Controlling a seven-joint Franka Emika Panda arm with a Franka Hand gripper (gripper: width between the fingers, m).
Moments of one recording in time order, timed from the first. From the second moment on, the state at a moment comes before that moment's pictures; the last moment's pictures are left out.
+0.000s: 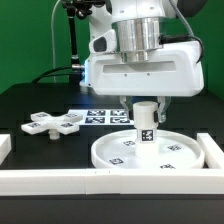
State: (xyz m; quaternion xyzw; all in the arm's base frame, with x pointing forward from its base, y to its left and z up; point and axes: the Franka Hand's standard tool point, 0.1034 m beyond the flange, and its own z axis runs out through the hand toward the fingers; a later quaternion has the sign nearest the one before) arm 0.558 0.034 0.067 -0.90 0.43 -0.04 0.08
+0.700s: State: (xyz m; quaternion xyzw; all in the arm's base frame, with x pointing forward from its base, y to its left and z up) arm 0.554 0.042 0.067 -0.68 0.72 0.02 0.11
